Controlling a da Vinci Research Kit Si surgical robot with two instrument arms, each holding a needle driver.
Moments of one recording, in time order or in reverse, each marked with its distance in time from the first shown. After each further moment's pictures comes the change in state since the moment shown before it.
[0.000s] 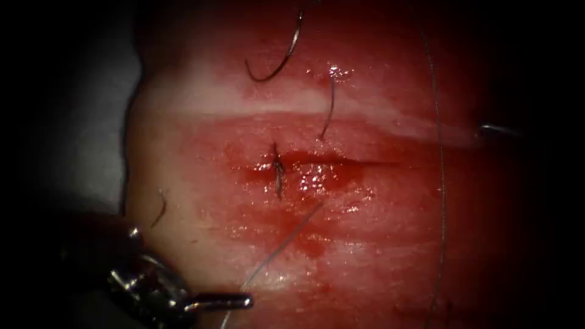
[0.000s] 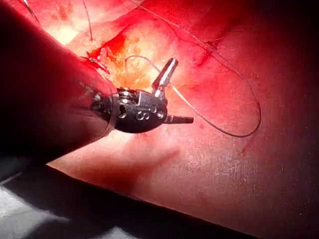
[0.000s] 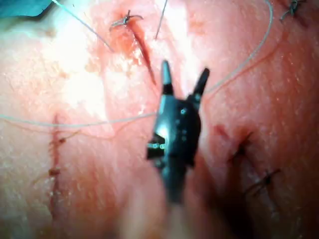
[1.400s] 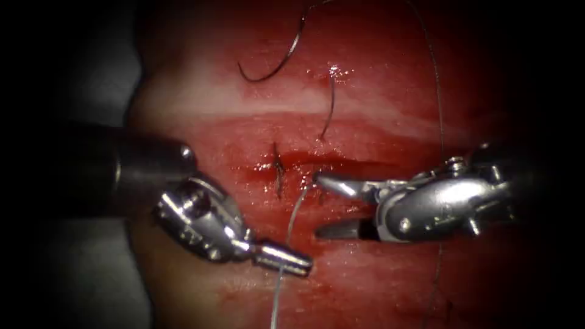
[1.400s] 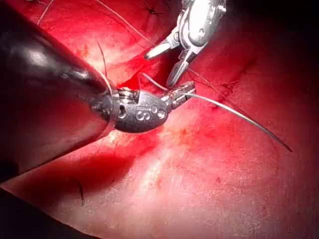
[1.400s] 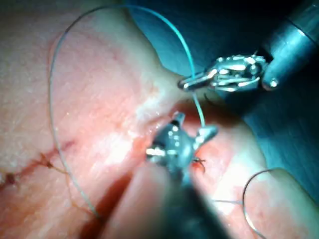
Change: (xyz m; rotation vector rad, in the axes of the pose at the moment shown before) right arm 0.000 -0.018 0.014 0.398 -0.097 -0.916; left arm -0.004 -0.009 0.001 0.063 -0.005 -0.041
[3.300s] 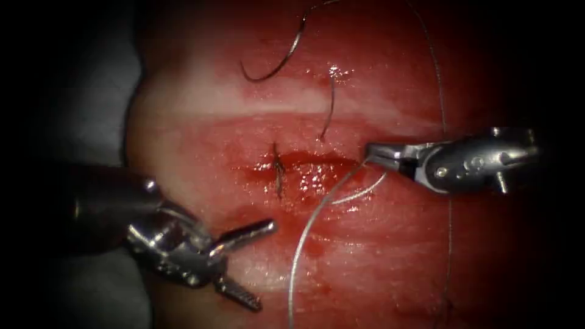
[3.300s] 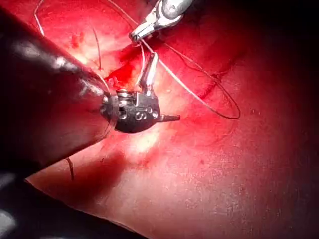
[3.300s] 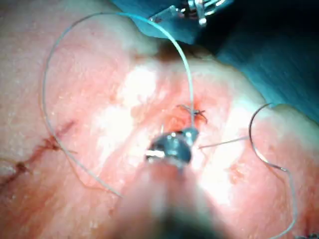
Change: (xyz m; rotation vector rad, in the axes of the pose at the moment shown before) right arm -0.009 0.003 -0.005 -0.079 -0.306 0.229; left arm 0.001 0.003 0.000 0.315 -0.301 0.069
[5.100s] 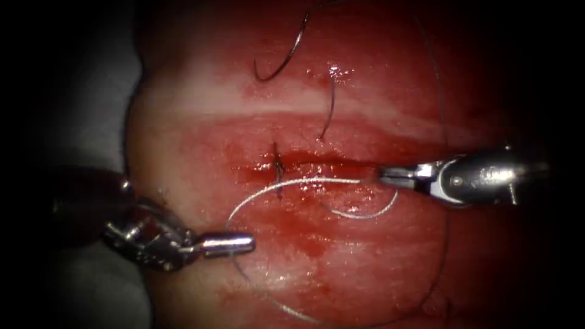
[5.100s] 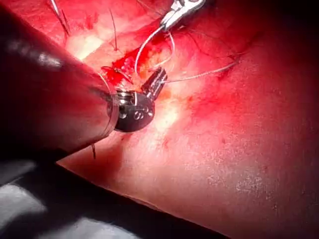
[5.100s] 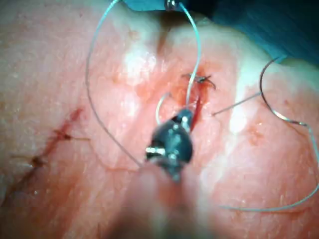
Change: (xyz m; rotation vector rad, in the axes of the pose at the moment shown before) right arm 0.000 -0.003 -0.002 0.120 0.100 0.261; left arm -0.004 0.002 -0.006 0.020 -0.041 0.117
